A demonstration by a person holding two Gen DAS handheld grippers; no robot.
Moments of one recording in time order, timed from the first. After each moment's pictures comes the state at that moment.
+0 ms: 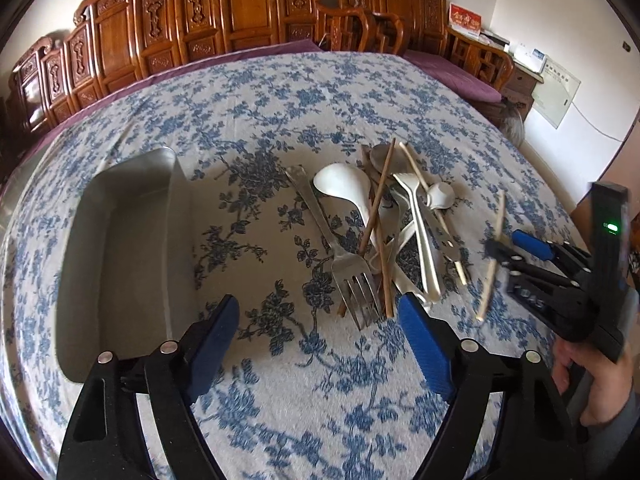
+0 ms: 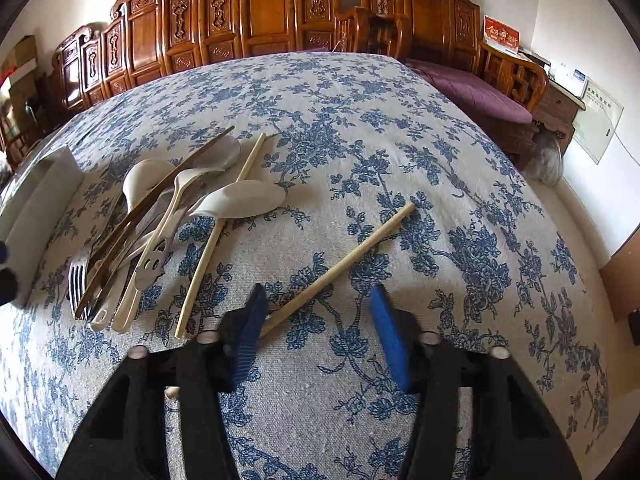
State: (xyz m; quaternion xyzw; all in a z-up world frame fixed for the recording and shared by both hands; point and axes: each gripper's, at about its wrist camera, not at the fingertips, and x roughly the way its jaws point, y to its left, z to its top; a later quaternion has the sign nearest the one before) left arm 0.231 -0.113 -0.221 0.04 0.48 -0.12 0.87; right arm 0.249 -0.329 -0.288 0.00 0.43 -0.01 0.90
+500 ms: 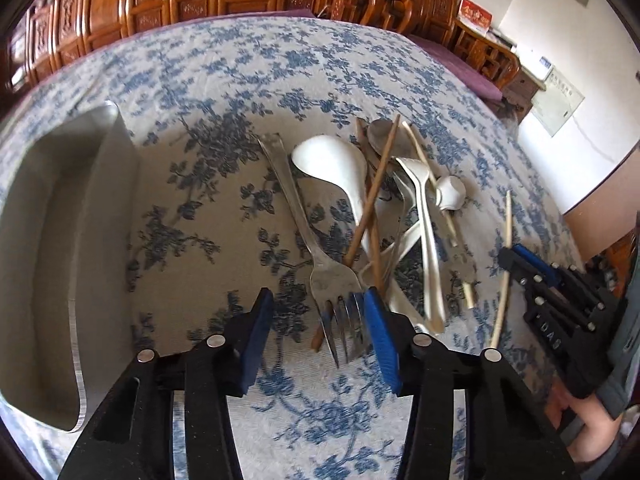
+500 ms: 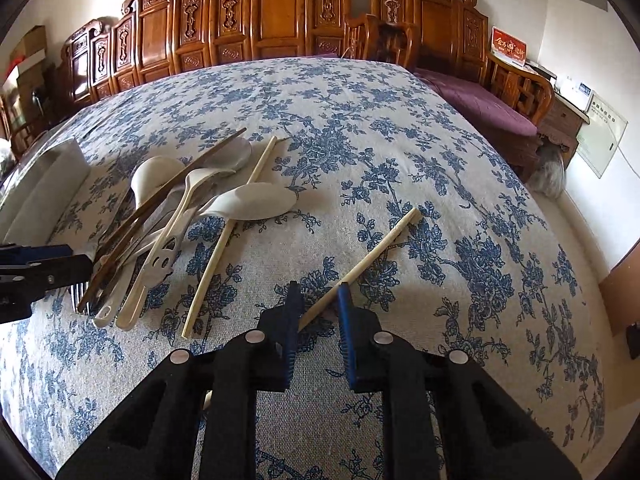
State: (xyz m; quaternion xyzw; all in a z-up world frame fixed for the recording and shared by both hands) left arm 0.267 -0.122 -0.260 -0.03 0.52 -0.15 0.84; right arm 0.249 -0.322 -0.289 -0.01 0.43 0.00 0.90
